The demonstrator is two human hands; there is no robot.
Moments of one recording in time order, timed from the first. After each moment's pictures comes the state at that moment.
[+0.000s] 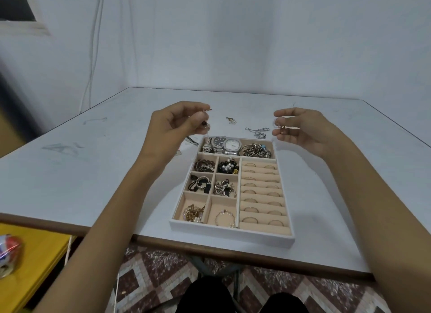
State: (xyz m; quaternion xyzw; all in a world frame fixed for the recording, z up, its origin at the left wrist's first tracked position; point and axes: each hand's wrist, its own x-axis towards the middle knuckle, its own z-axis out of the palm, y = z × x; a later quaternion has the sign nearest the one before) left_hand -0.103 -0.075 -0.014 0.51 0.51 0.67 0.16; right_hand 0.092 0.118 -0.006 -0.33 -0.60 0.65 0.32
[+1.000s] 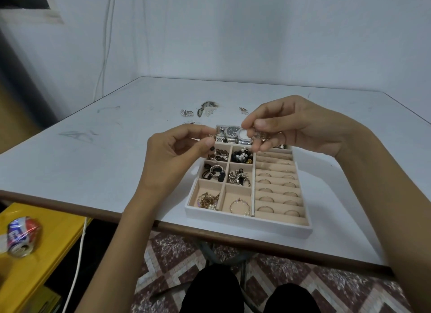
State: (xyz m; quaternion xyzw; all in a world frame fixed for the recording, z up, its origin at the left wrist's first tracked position) left_hand -0.085 -0.124 -0.044 0.48 0.58 0.65 0.11; right_hand 0.079 0.039 0.022 -0.07 -0.74 0.66 0.10
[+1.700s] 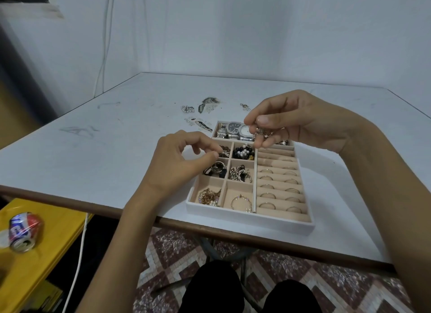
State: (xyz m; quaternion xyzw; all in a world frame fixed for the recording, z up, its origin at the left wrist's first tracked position) left_hand -0.084 -0.128 -0.049 0.53 0.65 0.54 0.08; right_hand 0.081 0.037 0.024 -0.08 -0.75 0.65 0.10
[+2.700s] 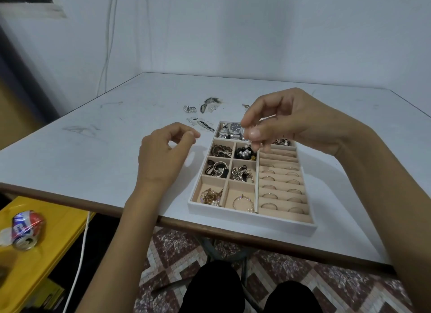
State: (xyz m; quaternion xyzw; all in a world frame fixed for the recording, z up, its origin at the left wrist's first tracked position) left_hand -0.102 -0.122 -0.053 0.41 0.74 0.54 -0.01; right_hand 0.077 0.022 0.027 -0.07 -0.81 0.57 0.13
